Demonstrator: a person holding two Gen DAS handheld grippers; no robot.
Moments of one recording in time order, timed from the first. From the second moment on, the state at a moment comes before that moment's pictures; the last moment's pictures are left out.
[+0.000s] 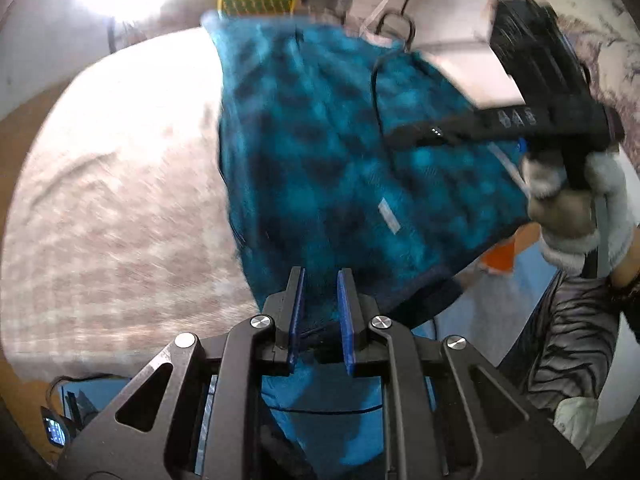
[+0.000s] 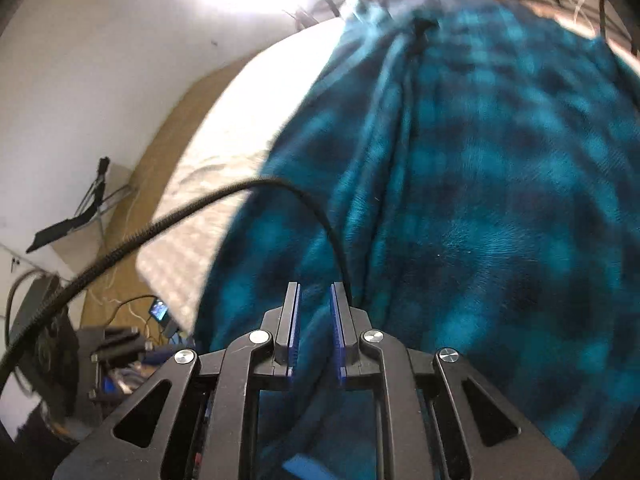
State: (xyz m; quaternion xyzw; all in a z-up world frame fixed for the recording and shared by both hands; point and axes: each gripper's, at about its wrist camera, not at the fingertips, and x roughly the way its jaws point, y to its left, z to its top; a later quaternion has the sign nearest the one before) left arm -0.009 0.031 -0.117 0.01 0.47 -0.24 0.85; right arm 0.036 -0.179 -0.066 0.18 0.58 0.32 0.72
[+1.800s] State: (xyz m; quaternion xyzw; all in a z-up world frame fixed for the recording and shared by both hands) left arm 0.011 -0.156 -0.114 0.03 0.48 -0.36 0.80; right arm -0.077 -0.613 -0.173 0.25 0.58 -0.13 0.77
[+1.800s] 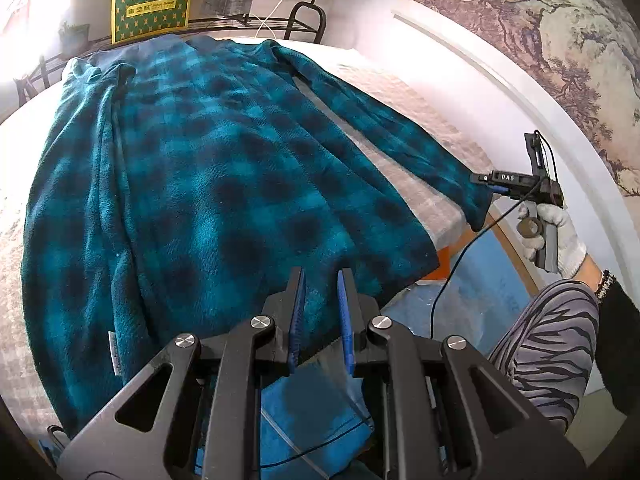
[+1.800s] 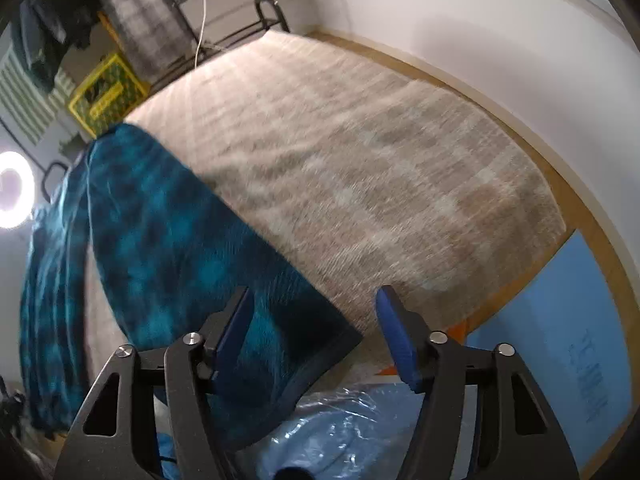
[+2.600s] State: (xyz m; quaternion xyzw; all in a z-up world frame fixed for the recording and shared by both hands) left arm 0.049 -0.125 -0.098 -0.06 0.46 -0.35 0.81; right arm -0.037 -0.402 0.015 0.17 0.44 0.15 0.87
